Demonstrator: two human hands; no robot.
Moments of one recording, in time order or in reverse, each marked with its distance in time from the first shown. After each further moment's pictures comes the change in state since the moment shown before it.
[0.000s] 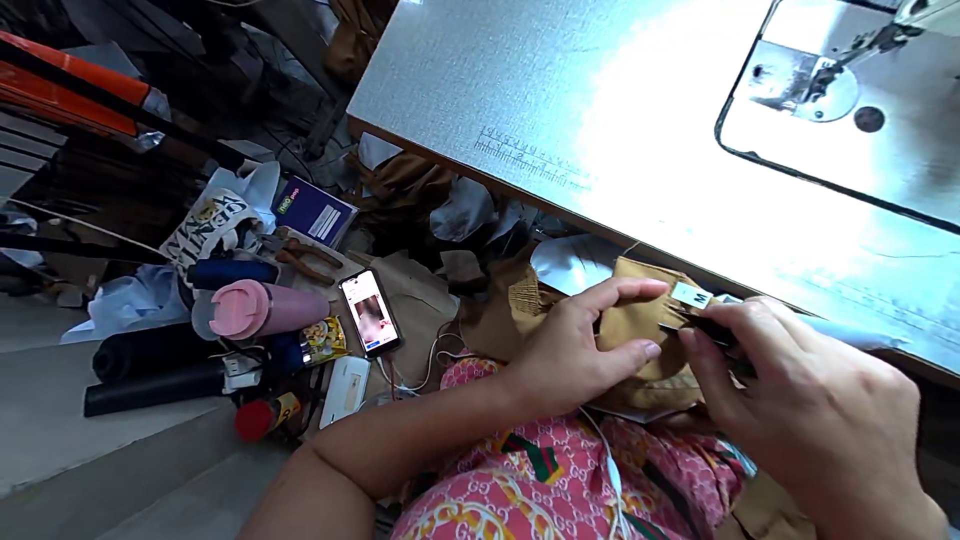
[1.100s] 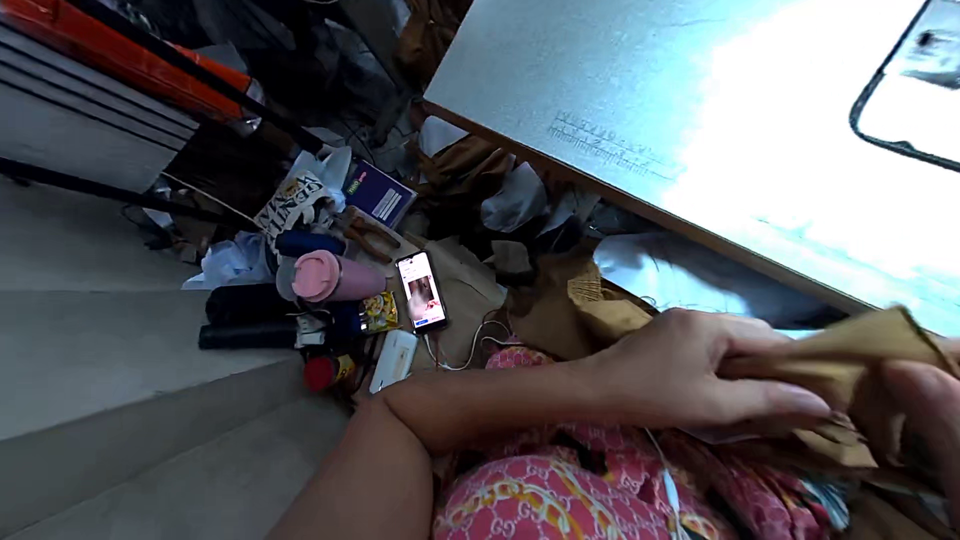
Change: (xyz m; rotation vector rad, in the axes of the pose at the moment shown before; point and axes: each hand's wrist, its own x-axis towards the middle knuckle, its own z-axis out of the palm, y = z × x) left_hand 0.005 0.009 0.009 0.143 -0.207 0.160; right_hand -0.026 0.035 -0.003 0.823 -0.046 0.335
